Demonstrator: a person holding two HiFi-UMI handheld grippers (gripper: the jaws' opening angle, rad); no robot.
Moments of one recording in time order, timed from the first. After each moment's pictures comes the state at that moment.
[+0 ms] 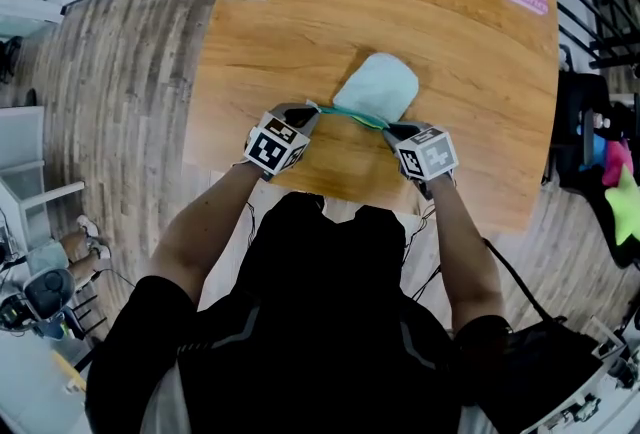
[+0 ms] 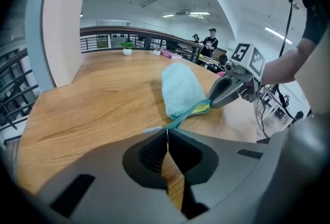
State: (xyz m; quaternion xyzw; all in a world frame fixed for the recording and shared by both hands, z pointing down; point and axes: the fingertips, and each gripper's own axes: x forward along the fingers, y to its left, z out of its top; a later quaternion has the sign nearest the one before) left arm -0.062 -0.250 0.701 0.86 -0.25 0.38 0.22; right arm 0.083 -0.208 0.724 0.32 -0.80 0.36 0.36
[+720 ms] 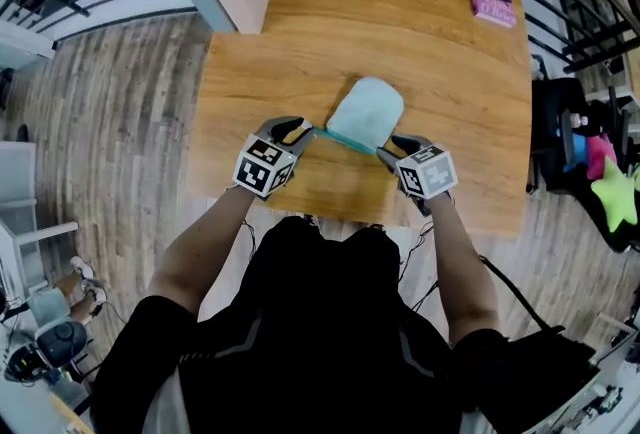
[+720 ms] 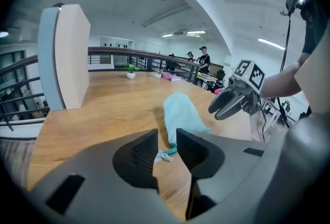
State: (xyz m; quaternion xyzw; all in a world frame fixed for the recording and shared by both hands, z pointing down) left arm -0.064 -0.276 0.641 0.90 -0.27 0.29 0.19; right arm 0.098 -0.220 0.674 0.39 -0.80 0.33 0.33
